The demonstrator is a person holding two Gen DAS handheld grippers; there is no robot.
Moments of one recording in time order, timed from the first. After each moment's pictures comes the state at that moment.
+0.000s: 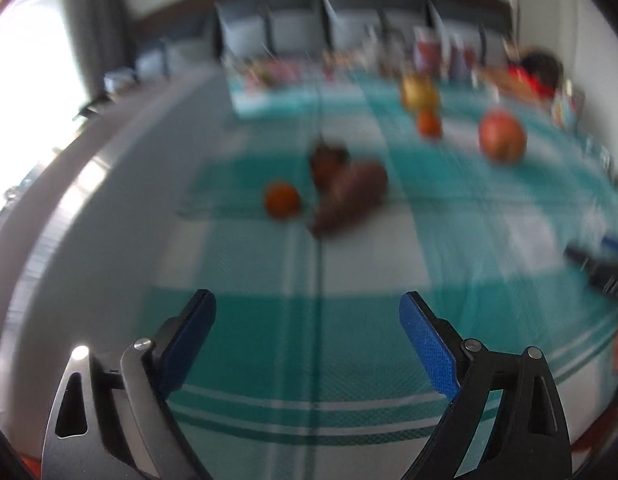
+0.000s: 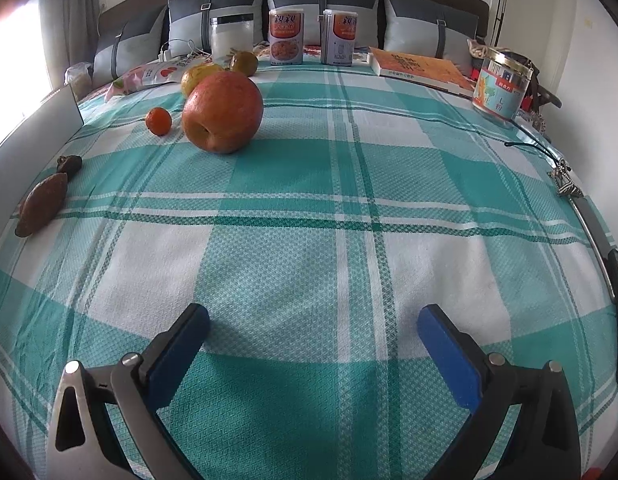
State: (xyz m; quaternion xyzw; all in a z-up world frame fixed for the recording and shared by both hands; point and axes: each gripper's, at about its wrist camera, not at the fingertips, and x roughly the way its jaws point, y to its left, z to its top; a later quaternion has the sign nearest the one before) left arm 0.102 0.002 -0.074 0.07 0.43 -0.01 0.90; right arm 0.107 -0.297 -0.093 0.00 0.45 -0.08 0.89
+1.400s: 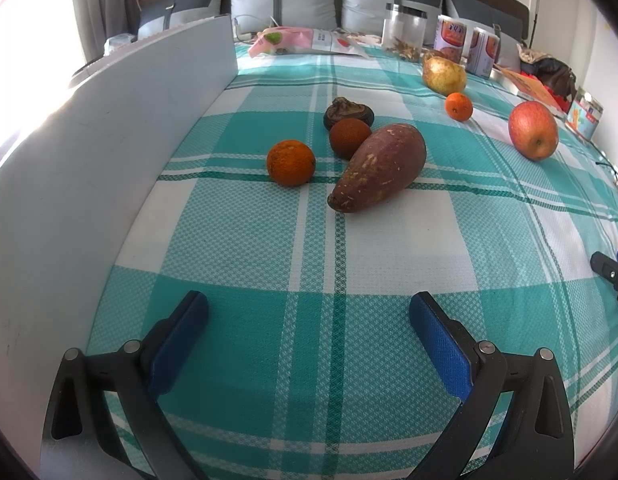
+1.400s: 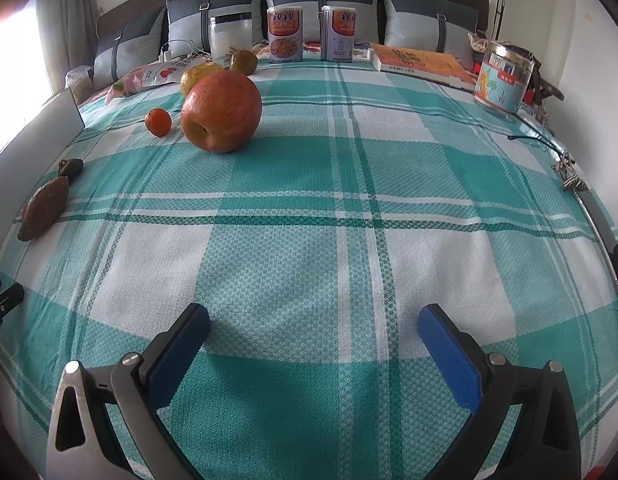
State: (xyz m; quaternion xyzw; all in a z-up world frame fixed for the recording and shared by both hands) left arm 0.123 0.022 -0.102 0.01 0.44 -0.01 0.90; right arm 0.109 -0.299 -0.093 0.01 0.45 -0.07 0.89
